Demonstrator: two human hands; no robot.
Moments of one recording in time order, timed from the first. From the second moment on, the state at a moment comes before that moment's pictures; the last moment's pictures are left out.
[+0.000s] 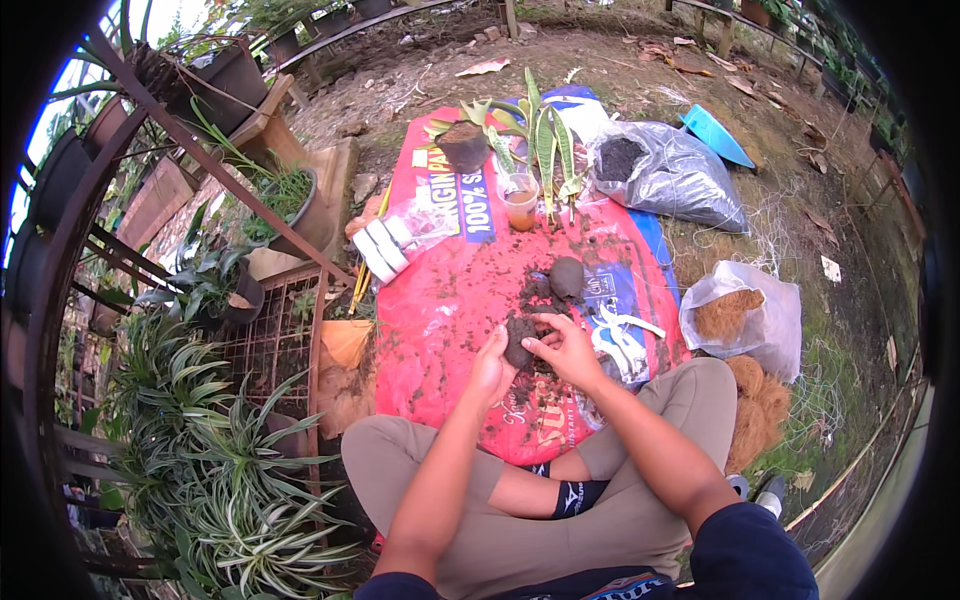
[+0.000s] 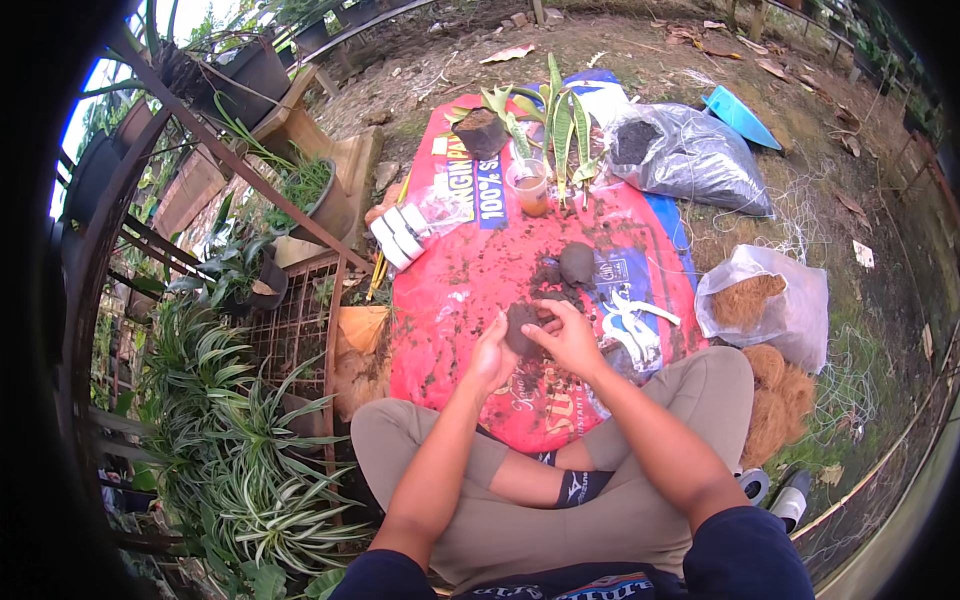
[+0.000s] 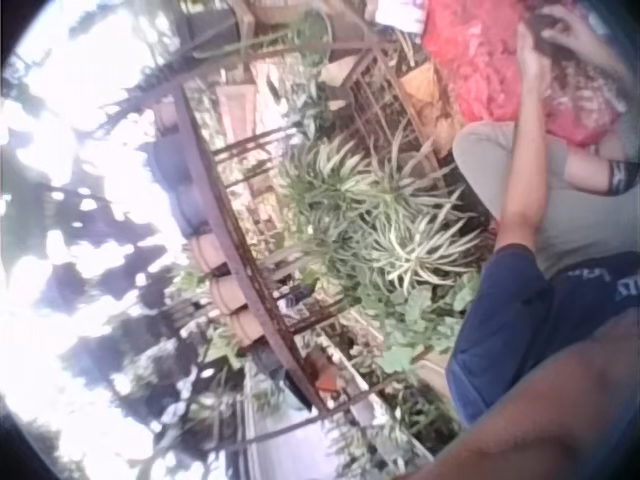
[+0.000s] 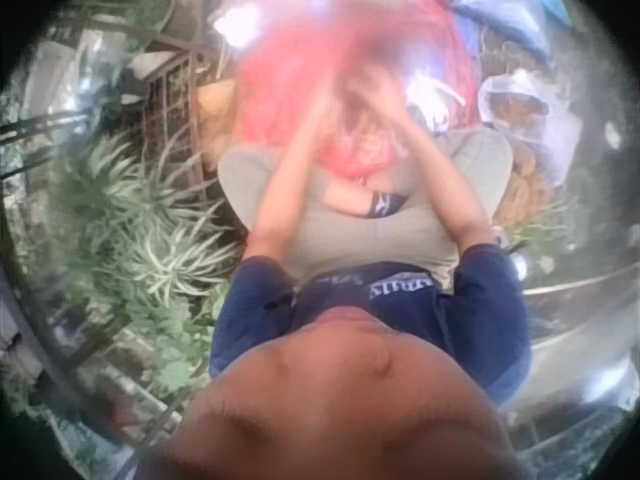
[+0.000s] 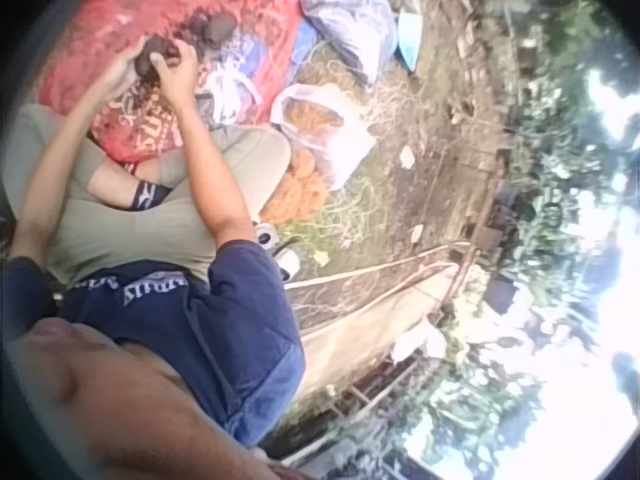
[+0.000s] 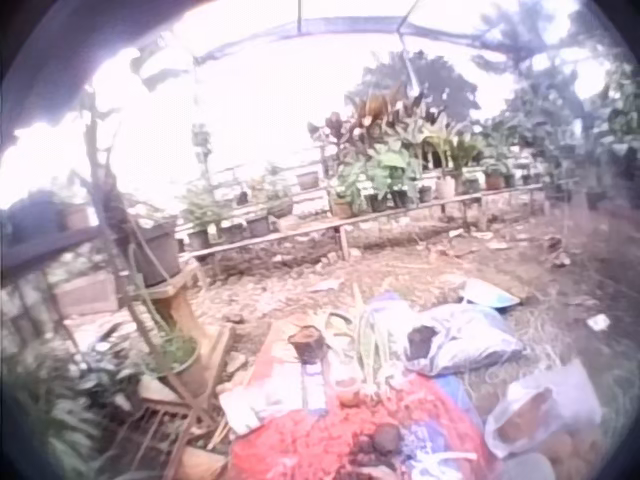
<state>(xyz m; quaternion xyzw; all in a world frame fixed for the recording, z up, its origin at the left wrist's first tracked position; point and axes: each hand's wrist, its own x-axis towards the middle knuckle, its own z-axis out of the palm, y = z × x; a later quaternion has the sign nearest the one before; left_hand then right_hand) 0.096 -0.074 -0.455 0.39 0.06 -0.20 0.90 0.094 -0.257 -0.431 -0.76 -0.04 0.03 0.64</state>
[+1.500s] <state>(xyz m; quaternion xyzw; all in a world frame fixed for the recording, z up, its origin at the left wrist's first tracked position) 0.090 -0.082 -0.477 0.59 0.07 -0.19 0.78 0.112 -0.274 -0.441 -0.83 -0.08 0.00 0.56</state>
